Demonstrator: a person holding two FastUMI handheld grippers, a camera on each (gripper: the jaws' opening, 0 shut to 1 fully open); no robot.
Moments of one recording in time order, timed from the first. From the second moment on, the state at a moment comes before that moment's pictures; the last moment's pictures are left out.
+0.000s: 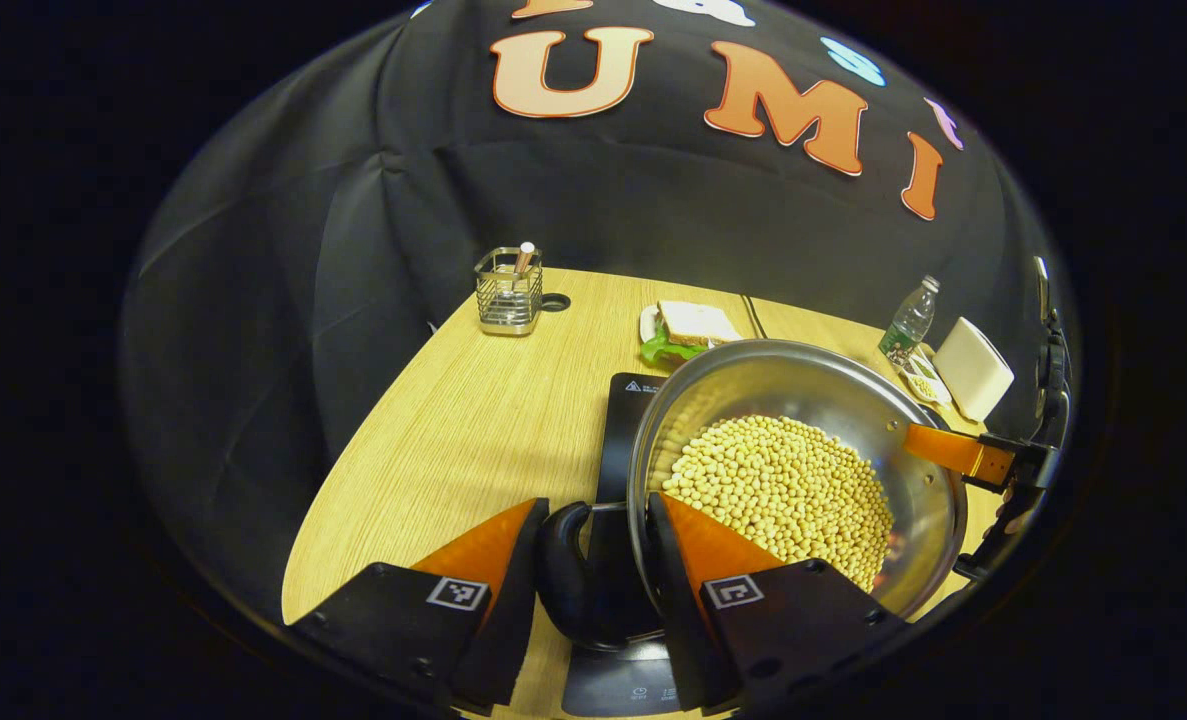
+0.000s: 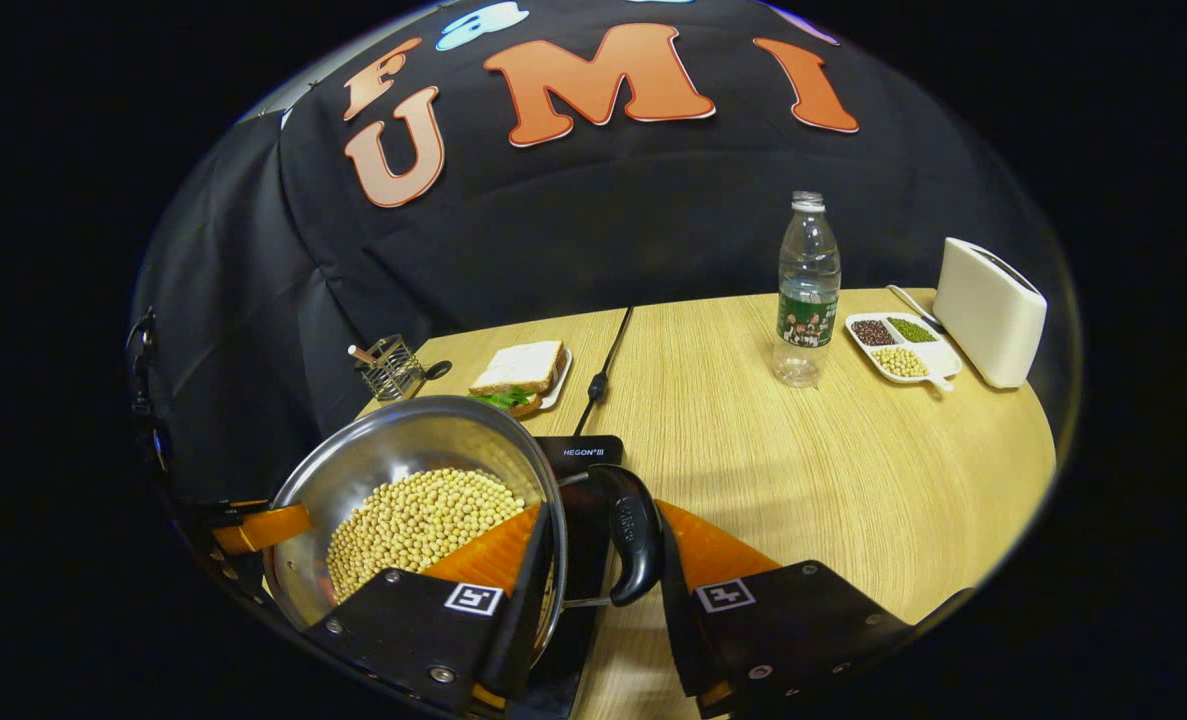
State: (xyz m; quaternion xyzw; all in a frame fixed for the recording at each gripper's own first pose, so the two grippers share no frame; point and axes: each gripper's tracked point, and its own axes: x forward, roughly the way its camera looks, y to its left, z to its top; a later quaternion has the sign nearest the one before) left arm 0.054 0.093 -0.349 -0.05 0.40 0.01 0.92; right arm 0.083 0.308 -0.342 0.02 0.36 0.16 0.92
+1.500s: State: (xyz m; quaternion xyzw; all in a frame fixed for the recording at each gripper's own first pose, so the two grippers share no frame) left arm 0.019 -0.092 0.007 0.01 0.00 -0.06 1.00; right arm 0.036 0.070 -0.033 -0.02 0.04 0.07 1.00
